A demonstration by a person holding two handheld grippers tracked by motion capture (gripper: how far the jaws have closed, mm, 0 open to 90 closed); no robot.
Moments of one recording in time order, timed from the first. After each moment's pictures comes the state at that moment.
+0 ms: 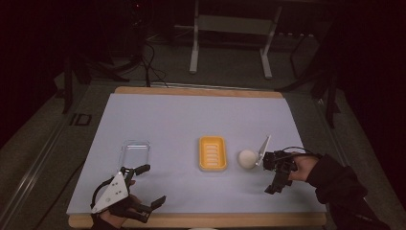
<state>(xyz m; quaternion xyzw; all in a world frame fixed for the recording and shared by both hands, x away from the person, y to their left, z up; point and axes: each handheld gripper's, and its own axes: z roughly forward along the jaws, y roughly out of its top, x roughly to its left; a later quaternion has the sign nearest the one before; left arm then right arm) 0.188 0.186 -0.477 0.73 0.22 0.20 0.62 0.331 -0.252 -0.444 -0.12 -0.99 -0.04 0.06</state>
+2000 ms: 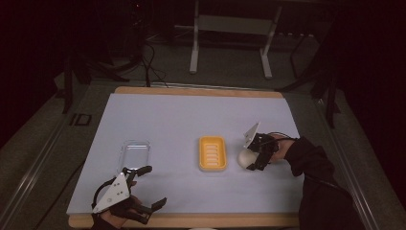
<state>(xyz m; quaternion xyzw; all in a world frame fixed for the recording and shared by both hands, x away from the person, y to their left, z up) 0.188 0.185 -0.478 0.74 0.21 0.20 0.61 0.404 -0.232 -0.483 -0.04 -0.99 -0.14 -0.01</state>
